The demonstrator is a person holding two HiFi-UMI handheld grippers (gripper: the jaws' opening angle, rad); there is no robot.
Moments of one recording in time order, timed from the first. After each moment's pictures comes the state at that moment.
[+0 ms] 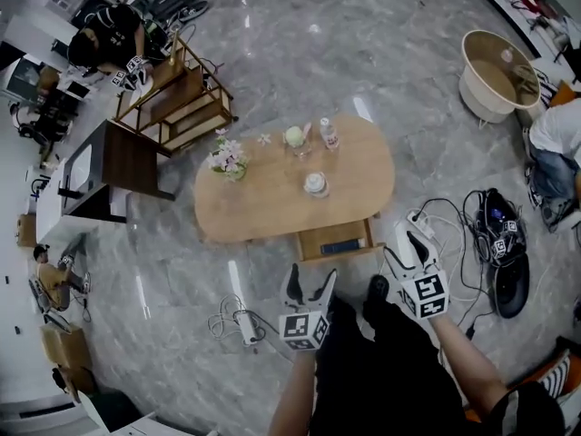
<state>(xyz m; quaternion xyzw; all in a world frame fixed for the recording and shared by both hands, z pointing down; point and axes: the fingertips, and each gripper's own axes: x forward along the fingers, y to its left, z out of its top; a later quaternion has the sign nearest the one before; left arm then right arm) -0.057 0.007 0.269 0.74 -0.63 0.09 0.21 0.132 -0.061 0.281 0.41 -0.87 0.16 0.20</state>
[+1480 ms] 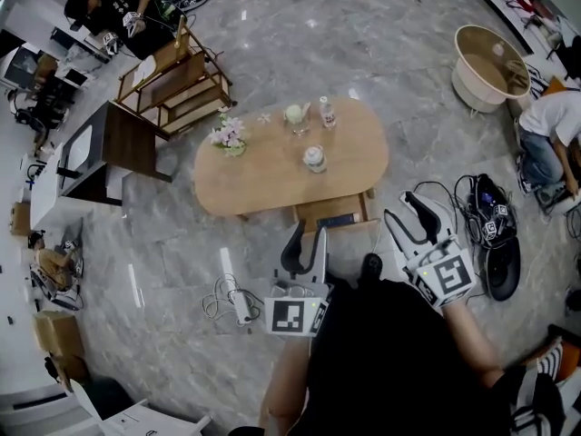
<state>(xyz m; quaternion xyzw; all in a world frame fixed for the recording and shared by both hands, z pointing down) -0.032 0.031 0.069 0.80 -0.61 0.00 0.03 0.117 -0.016 0.086 0.39 -0.92 0.05 0.06</state>
